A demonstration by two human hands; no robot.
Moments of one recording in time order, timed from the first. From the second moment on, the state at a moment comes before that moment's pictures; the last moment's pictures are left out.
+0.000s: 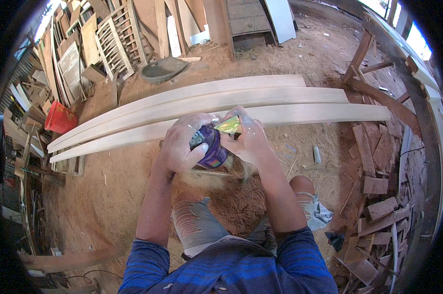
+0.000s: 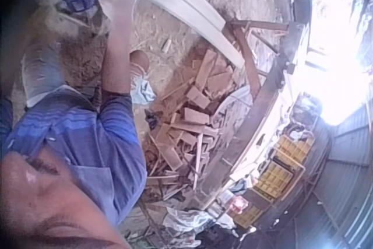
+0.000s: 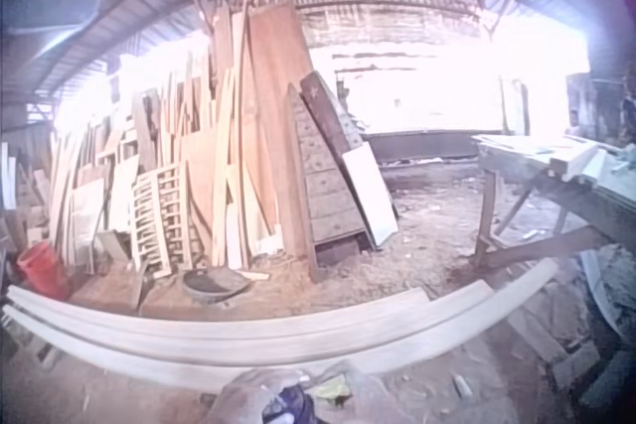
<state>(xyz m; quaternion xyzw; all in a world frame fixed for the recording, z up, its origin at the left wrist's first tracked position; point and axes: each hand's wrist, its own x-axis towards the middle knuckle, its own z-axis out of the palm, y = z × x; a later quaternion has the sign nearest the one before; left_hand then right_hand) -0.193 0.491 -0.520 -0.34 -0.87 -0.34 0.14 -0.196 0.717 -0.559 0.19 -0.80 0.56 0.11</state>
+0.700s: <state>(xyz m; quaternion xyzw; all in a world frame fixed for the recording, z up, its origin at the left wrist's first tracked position) -0.193 0.502 -0.522 -0.31 -0.86 -0.36 0.16 -0.136 0.723 -0.582 0.07 -0.58 0.80 -0.16</state>
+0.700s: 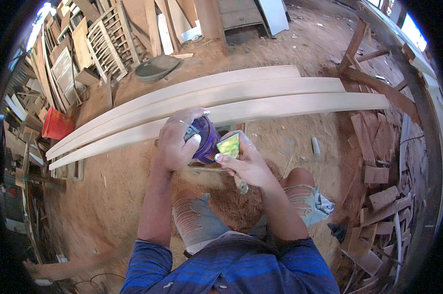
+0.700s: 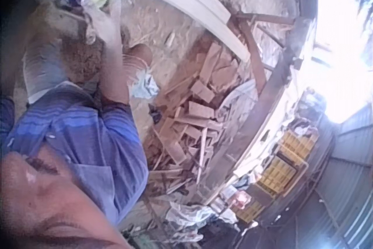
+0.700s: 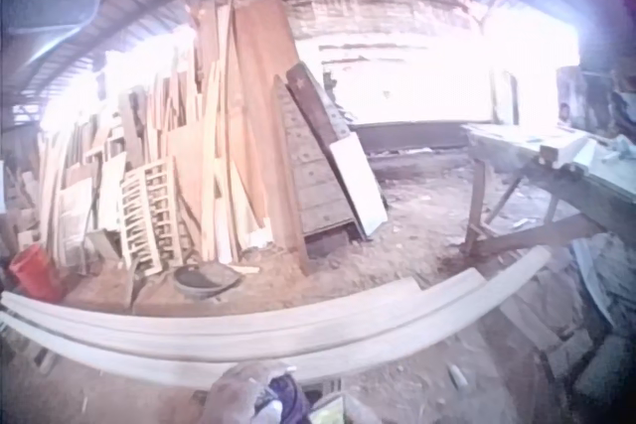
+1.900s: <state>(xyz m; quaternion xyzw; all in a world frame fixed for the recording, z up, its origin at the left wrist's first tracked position) -0.192 0.510 -0.522 -0.29 -0.89 -0.28 0.20 -0.151 0.691 -0.615 0.14 -0.46 0.87 -0.09</state>
